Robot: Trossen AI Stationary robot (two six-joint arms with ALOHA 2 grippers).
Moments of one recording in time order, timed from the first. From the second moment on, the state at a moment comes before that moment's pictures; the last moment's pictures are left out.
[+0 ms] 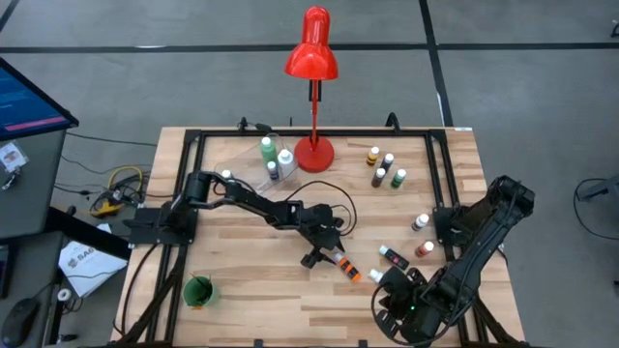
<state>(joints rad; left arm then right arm) -0.06 2.17 1.22 0.30 0.45 0.34 0.90 1.67 1.43 -0.99 0.38 1.62</state>
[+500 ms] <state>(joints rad) -0.06 2.18 1.22 0.31 0.42 0.36 0.90 1.67 1.43 -0.99 0.38 1.62</state>
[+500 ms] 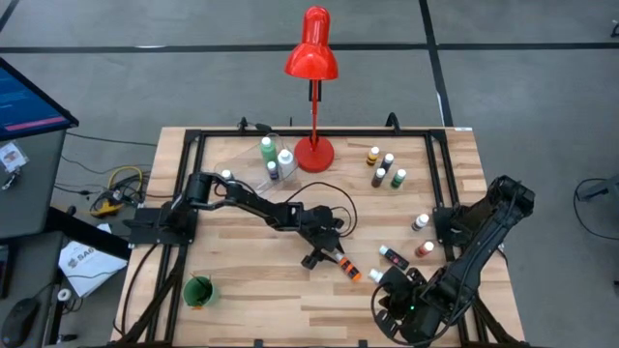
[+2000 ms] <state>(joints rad) -0.09 1.52 1.22 -0.45 0.05 -0.19 0.90 1.67 1.43 -0.98 0.39 1.59</state>
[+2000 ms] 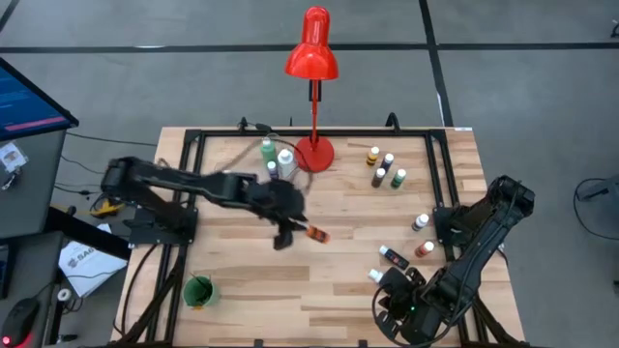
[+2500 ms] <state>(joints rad) 0.00 1.25 1.16 -0.73 -0.05 -0.19 0.89 1.67 1.43 -0.98 0.39 1.59</state>
